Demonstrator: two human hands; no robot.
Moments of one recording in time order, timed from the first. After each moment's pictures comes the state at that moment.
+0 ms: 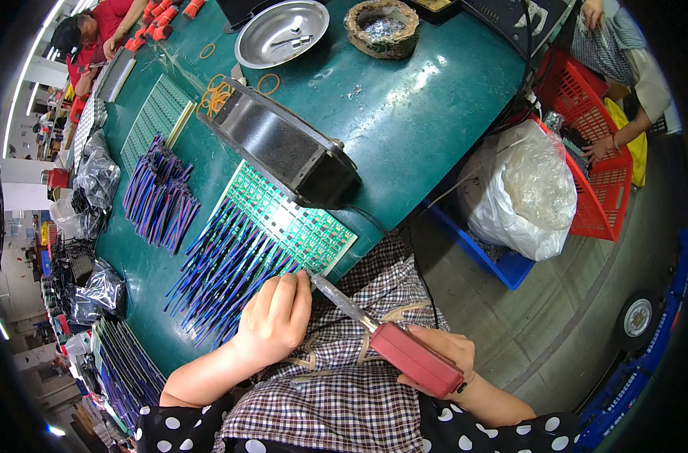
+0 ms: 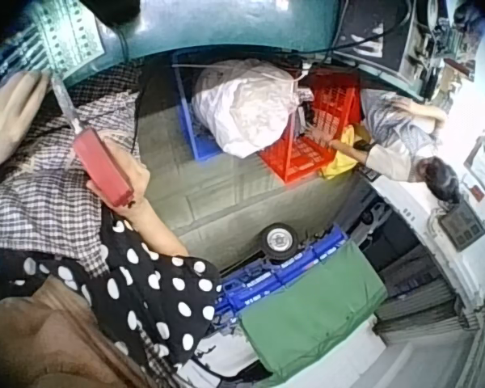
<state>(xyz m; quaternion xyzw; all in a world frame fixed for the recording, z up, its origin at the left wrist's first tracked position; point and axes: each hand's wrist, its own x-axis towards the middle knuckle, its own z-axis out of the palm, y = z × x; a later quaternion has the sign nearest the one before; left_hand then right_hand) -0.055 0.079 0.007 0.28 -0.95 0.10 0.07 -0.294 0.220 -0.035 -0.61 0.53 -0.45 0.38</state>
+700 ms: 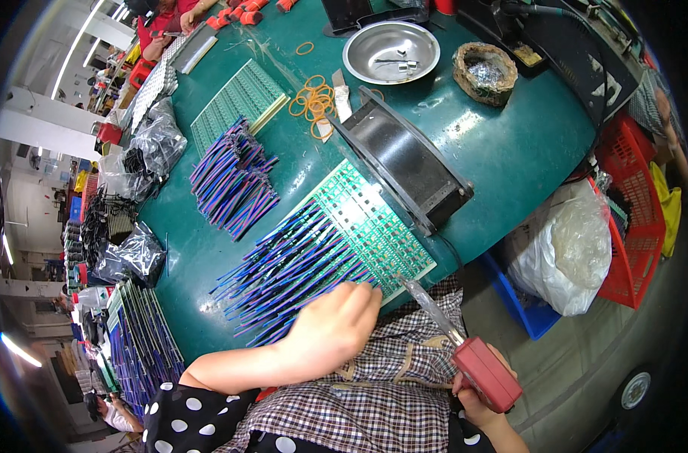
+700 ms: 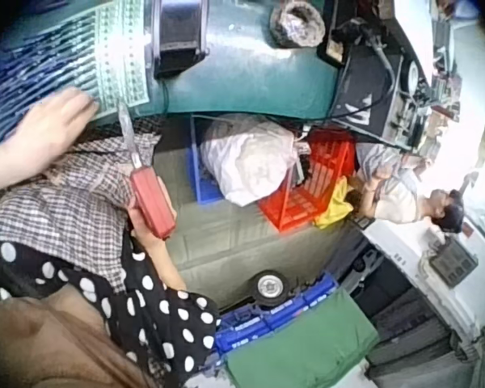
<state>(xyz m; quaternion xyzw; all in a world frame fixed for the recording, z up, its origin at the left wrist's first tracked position) -0.054 0.080 0.028 0.35 -0.93 -0.07 0.04 -0.295 0.244 -0.049 -0.29 0.54 -0.54 0.57</state>
